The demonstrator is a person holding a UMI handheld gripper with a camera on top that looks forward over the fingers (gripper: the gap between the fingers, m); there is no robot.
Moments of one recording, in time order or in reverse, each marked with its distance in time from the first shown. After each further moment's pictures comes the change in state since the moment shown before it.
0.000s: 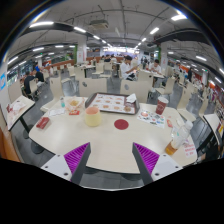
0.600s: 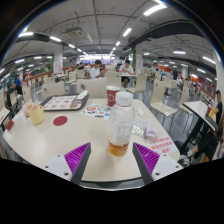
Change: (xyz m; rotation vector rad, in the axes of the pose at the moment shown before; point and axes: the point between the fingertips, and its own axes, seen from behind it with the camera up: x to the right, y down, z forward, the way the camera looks) arm 0.291 0.083 0.070 0.094 0.209 0.126
